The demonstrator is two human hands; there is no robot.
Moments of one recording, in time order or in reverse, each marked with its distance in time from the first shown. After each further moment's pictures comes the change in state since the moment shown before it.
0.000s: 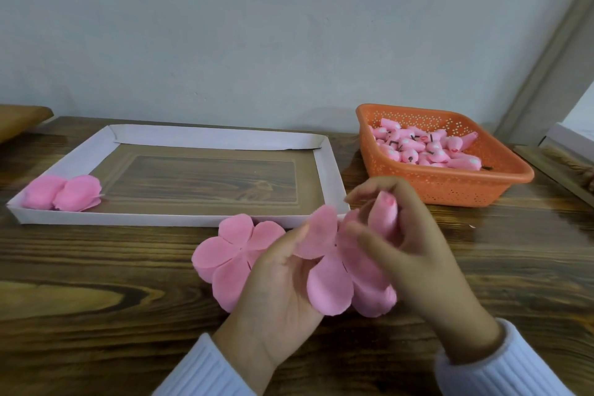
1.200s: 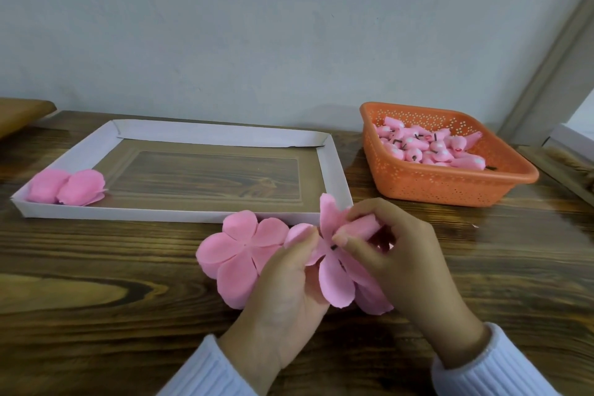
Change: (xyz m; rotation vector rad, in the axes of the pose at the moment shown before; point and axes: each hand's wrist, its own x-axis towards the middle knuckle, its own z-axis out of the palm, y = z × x) left_hand 0.001 -0.013 -0.010 0.146 0.014 0.078; right_hand -0.005 0.007 0.009 -0.326 0.043 0.110
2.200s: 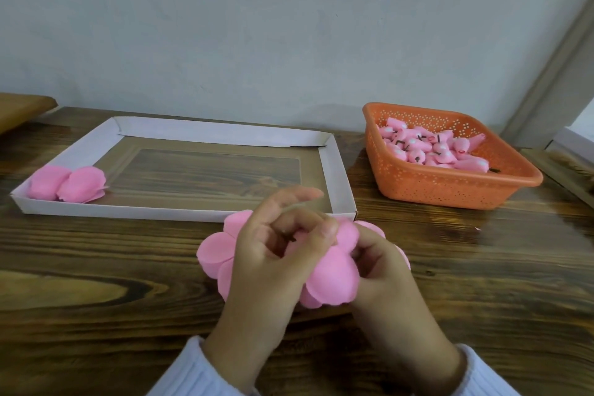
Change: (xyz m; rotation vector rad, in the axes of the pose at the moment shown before) left_hand -0.008 0.022 0.007 0.580 0.161 0.635; right_hand -0.018 -0.008 0.030 0.773 -0.197 0.093
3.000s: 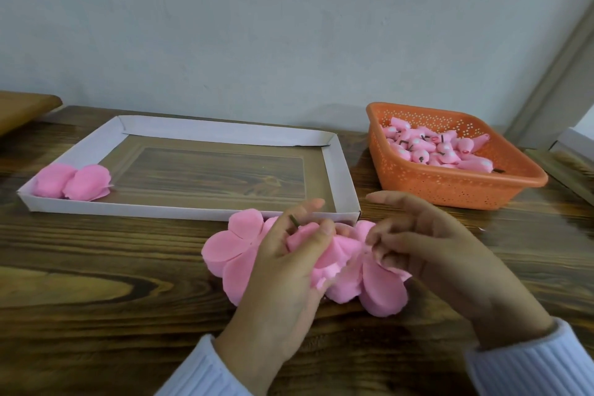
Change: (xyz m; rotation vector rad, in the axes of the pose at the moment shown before) left_hand 0.000 -0.003 0.006 -0.386 0.076 -0.478; right_hand 0.019 -0.031 -0.065 -0.007 0.016 0.385
